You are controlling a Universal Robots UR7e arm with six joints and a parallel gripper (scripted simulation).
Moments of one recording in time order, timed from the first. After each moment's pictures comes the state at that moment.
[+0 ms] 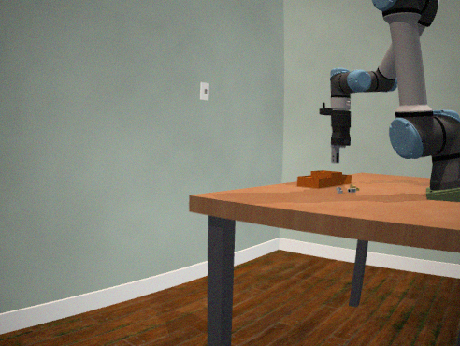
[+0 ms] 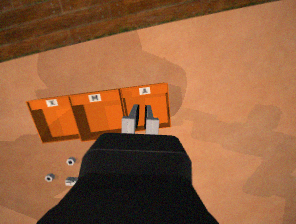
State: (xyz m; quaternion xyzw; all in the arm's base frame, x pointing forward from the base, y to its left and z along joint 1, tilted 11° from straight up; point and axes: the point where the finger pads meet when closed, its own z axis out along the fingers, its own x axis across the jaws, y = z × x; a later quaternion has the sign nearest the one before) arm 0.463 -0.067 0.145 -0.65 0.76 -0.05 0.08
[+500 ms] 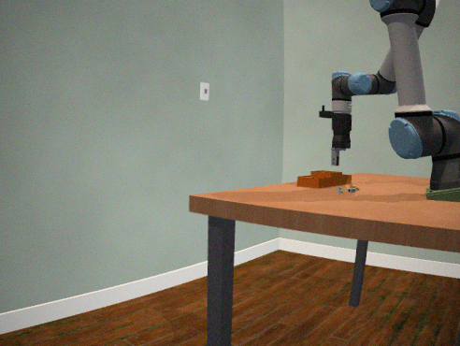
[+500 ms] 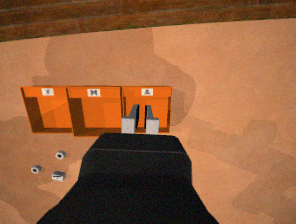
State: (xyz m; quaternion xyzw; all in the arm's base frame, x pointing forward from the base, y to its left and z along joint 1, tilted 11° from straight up) arm 0.465 -0.067 0.135 -0.69 0.71 -0.05 0.09
